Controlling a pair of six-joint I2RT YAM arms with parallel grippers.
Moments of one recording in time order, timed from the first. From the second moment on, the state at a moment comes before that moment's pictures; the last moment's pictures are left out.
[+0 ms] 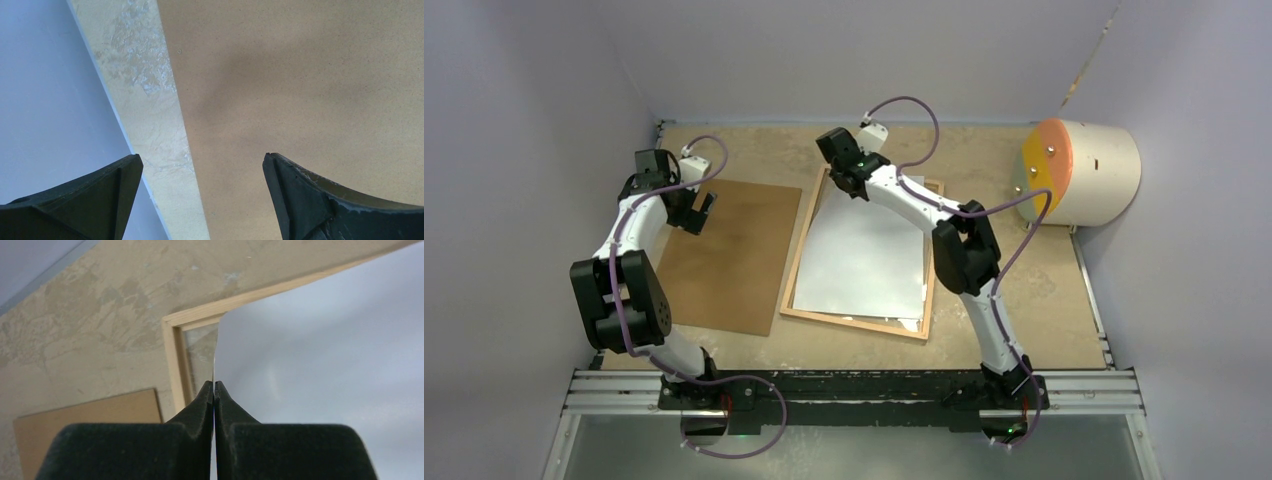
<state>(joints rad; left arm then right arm) 0.22 1.59 1.16 -0.52 0.02 0.59 0.68 2.27 2.02 -0.52 0.58 0.95</state>
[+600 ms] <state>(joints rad) 0.22 1.59 1.16 -0.52 0.02 0.59 0.69 2.23 1.99 -0.72 0.73 1.20</state>
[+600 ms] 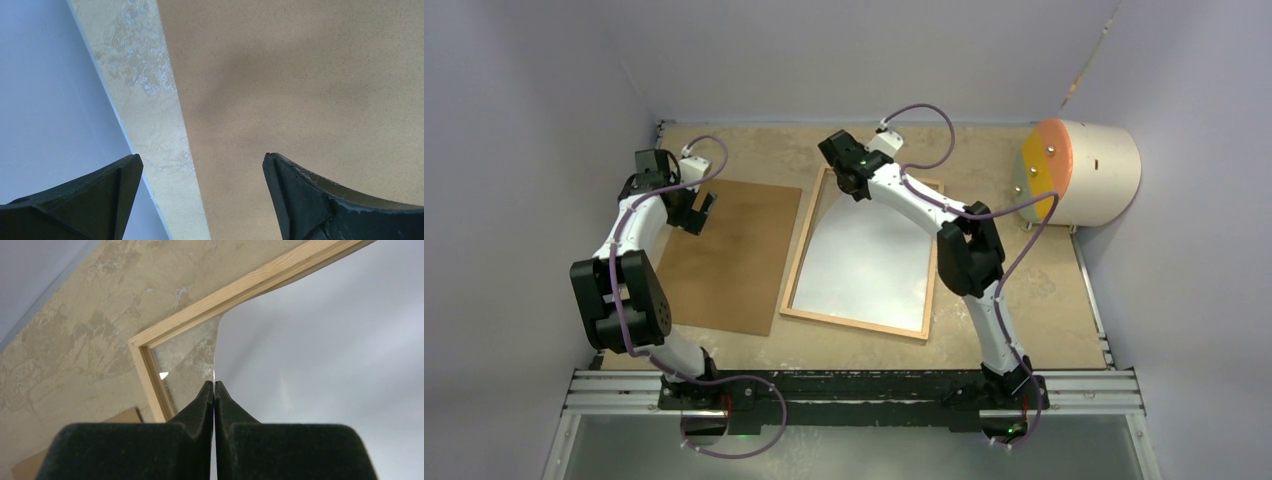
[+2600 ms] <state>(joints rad) 0.42 1.84 1.13 -0.22 -0.22 0.63 0.92 2.32 1.85 -0.36 0.24 1.00</state>
